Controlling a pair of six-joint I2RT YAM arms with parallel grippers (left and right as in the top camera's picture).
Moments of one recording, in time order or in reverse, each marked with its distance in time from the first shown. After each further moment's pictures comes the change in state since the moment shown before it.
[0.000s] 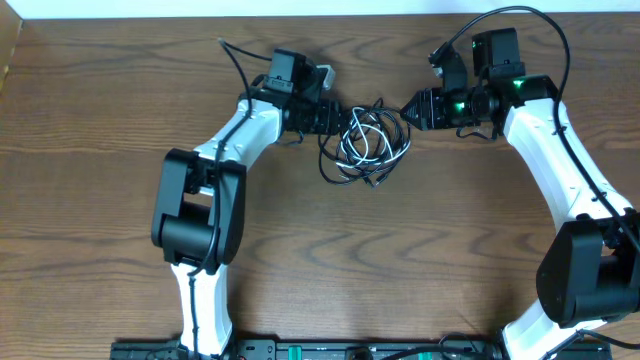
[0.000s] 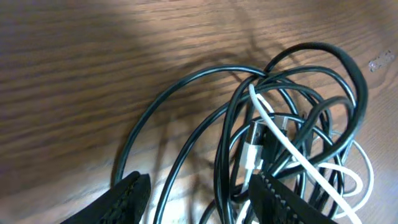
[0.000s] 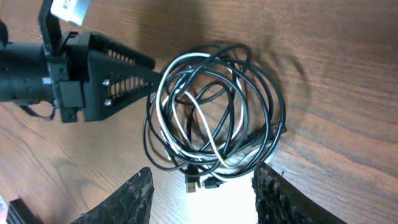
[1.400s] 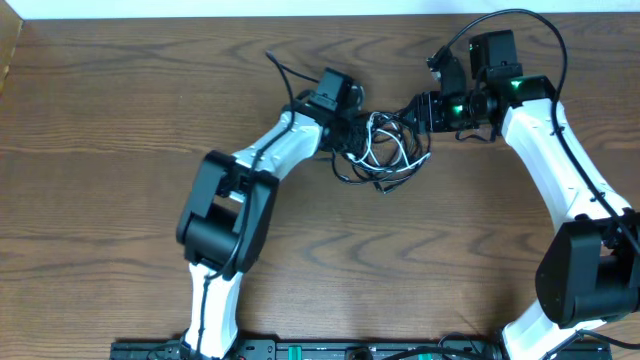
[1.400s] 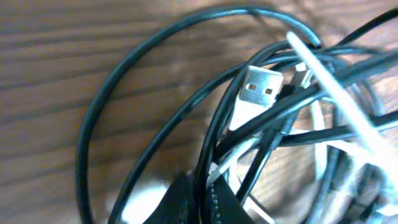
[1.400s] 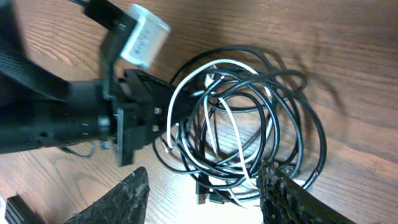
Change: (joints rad) left arm -0.163 0.021 0.001 -0.036 -0.174 -0.154; right arm 0.013 0.000 0.000 -0.029 0.018 0.000
